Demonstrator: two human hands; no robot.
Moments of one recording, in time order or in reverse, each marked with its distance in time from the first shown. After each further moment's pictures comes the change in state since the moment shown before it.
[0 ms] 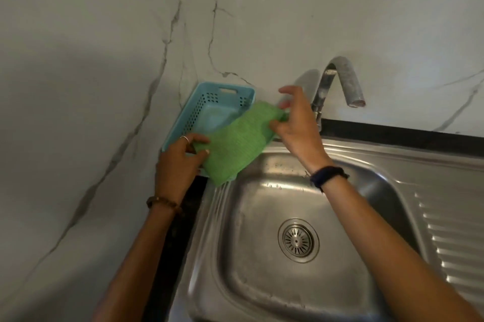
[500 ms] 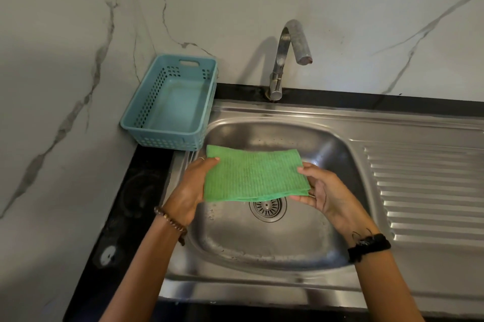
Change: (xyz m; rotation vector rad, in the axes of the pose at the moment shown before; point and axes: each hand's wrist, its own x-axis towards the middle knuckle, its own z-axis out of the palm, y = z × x) left_hand -0.083 -0.007 0.069 -0.479 -0.400 -0.508; right_hand -0.161 0.077 -0.077 0.764 -0.116 0.772
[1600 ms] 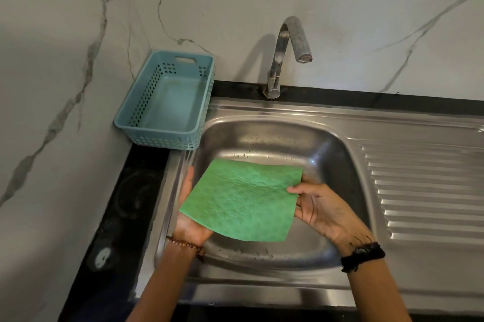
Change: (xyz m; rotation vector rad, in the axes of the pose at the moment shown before) left_hand 0.004 -0.053 -0.002 -0.660 -0.137 -0.162; right_hand -0.013 0.006 0.014 0.266 -0.148 0.144
